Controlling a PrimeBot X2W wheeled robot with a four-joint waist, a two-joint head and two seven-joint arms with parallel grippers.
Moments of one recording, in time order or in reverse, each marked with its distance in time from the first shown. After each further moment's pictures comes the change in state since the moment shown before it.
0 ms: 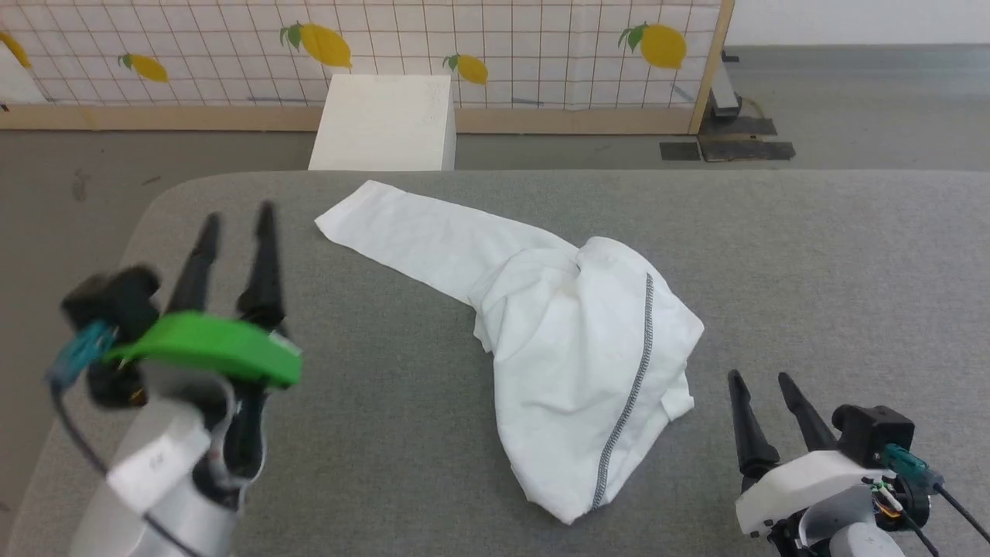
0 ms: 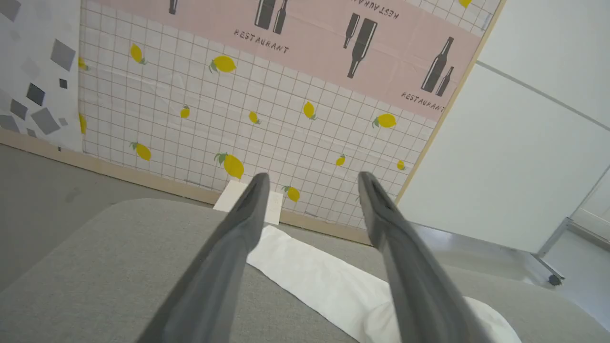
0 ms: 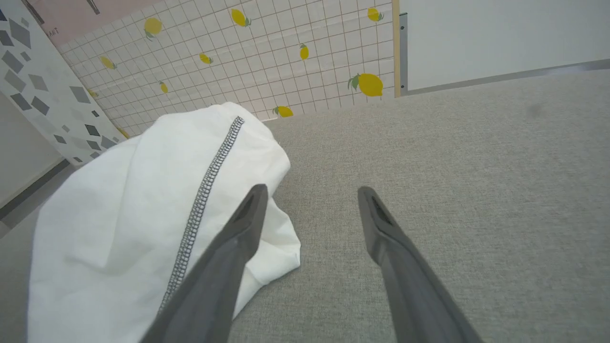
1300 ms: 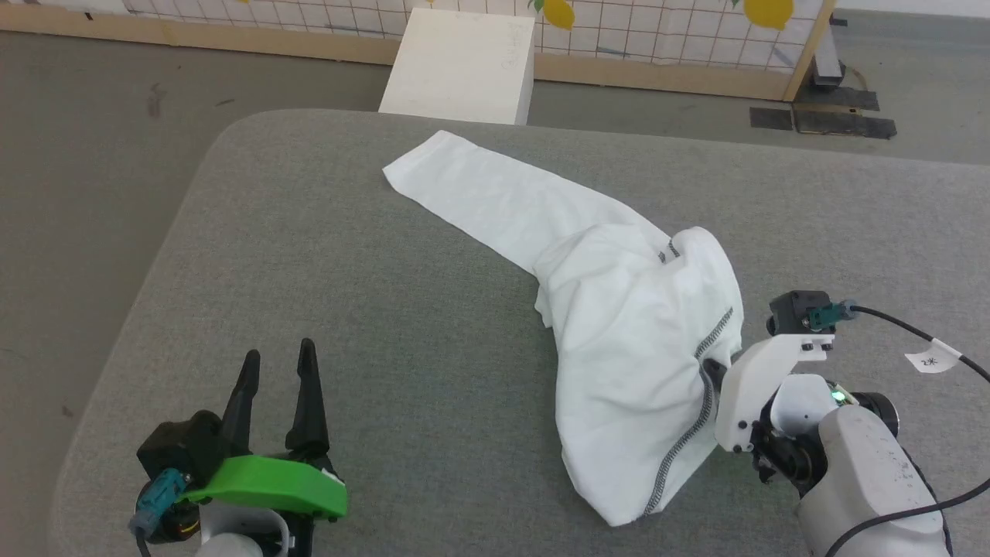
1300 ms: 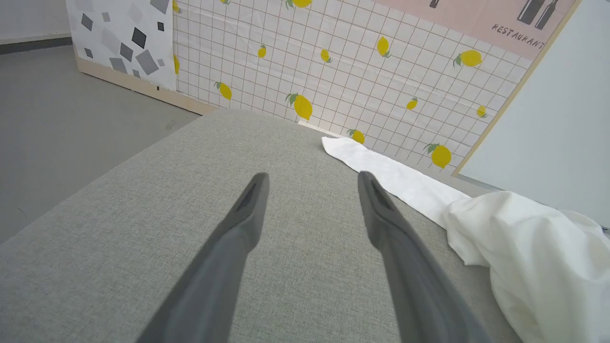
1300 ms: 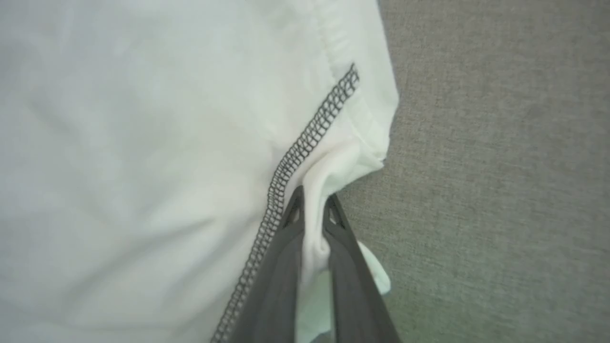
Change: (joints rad) left arm 0.312 -0.180 0.121 -0.048 0.269 -0.047 -0.090; right arm -0.306 0.000 -0.015 0.221 -0.014 0.000 0.640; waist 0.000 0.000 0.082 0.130
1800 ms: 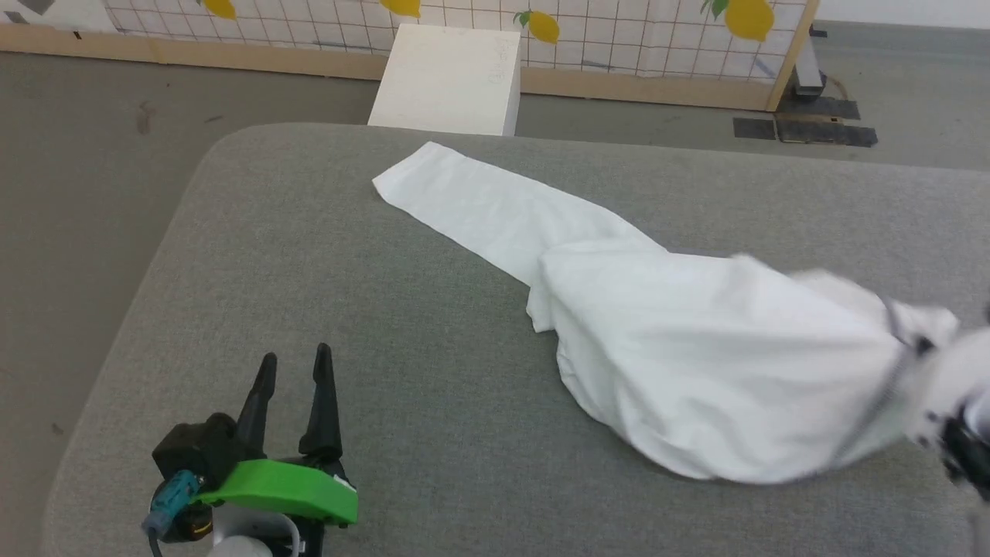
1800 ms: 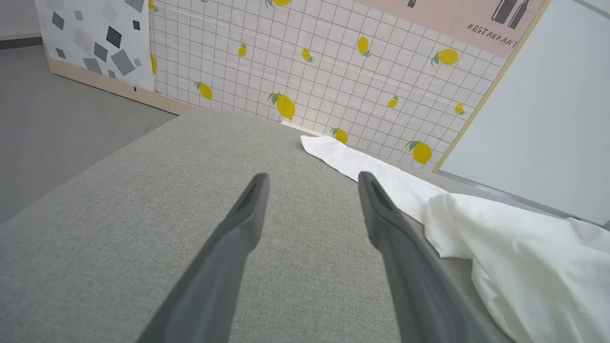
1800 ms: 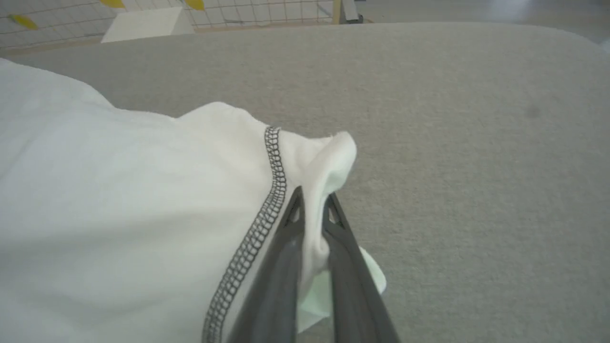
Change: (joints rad) left arm 0.000 -0.023 0.004 0.020 0.023 -0.044 0.000; right arm 0.088 -0.138 -0.278 -0.263 -0.123 0.000 0.026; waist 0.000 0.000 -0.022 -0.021
